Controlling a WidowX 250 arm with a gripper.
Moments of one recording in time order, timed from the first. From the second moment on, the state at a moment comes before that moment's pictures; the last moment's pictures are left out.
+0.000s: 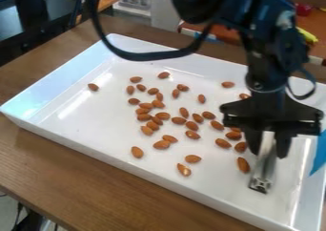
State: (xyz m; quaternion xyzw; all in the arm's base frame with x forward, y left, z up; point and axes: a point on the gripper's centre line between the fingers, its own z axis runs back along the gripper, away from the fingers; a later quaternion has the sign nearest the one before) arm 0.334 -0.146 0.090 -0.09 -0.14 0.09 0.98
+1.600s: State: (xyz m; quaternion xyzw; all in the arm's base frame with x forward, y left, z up) arm 0.284 0.045 0.095 0.11 -0.15 0.07 0.98
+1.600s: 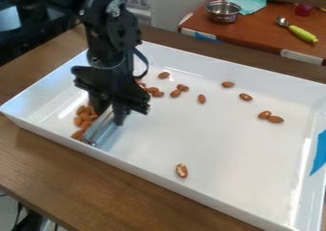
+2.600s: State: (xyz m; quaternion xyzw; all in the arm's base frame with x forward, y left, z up) arm 0.292 -0.089 0.150 0.02 -0.20 0.07 0.98
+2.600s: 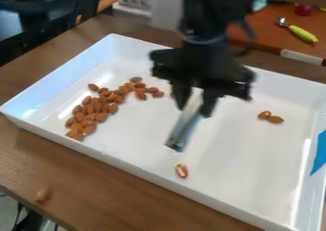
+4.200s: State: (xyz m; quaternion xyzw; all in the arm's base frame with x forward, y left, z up) arm 0.373 -0.185 0.096 0.07 -0.17 0.09 0.98
